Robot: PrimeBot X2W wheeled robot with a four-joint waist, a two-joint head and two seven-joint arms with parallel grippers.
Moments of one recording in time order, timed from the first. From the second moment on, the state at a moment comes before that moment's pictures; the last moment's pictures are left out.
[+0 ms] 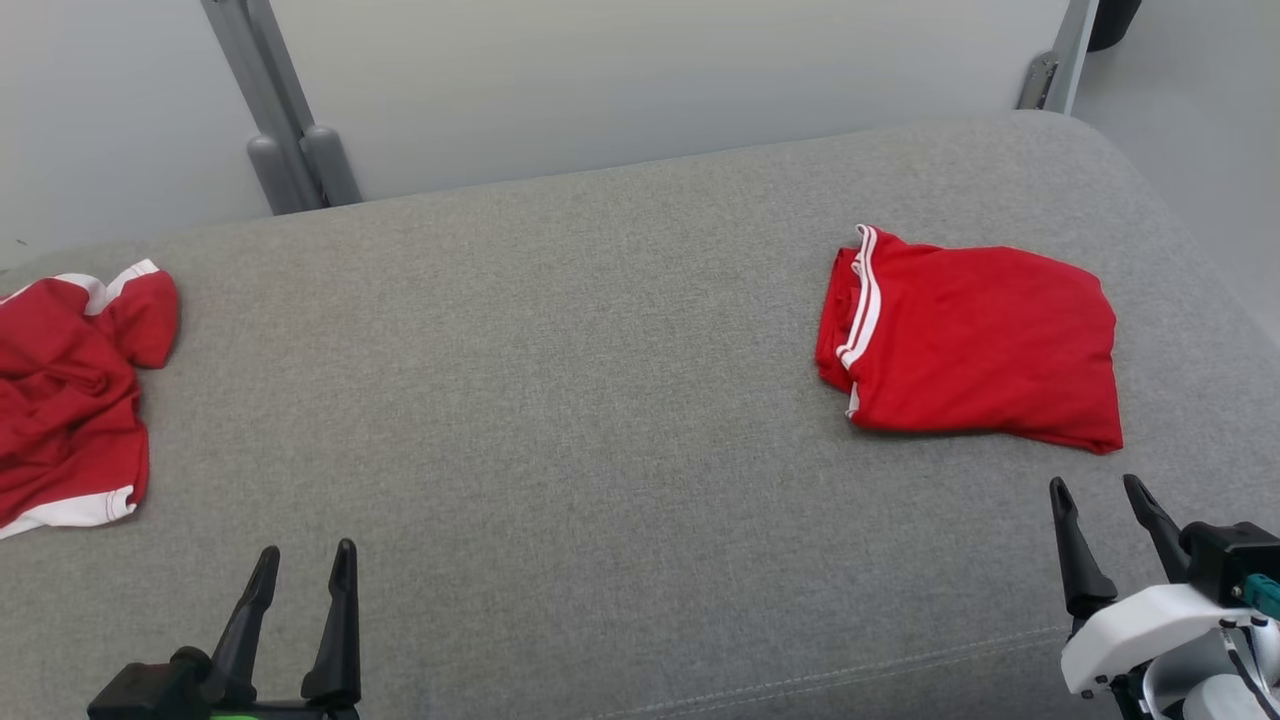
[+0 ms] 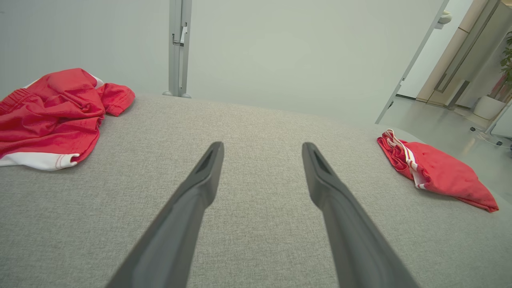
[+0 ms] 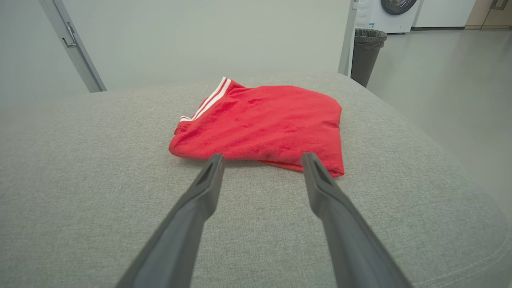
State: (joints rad) left arm 0.21 0.11 -0.10 -0.02 -0.47 -0.12 -0.25; right arm 0.08 -0.34 0.28 0.24 0.43 -0.12 -0.25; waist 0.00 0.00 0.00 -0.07
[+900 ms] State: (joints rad) left arm 0.21 0.11 -0.10 -0.03 -0.47 -0.12 -0.25; right arm 0.18 -0.31 0.20 0.14 0.33 -0.13 -0.25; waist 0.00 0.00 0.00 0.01
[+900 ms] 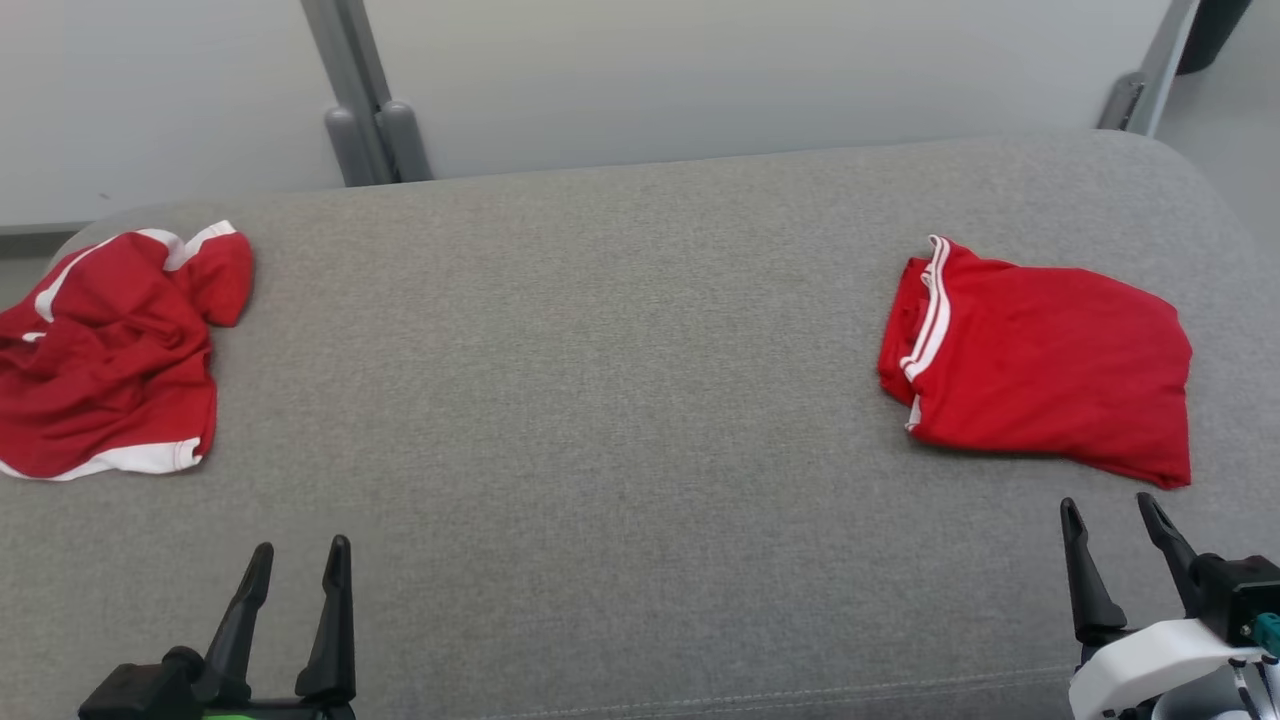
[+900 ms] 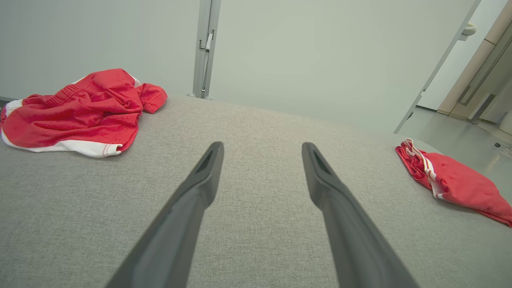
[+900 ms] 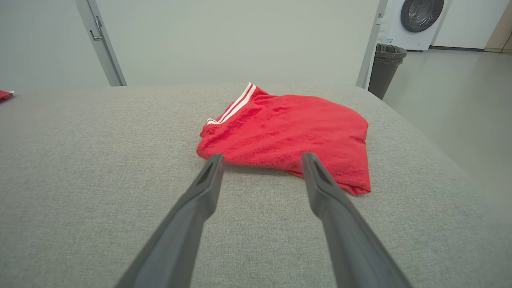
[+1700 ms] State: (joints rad) left arm 0.28 0.08 -0.05 -0.05 -0.46 -0.12 -0.25; right arm 0.18 -0.31 0.26 0.13 0.29 -0.10 -0.25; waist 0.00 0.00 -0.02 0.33
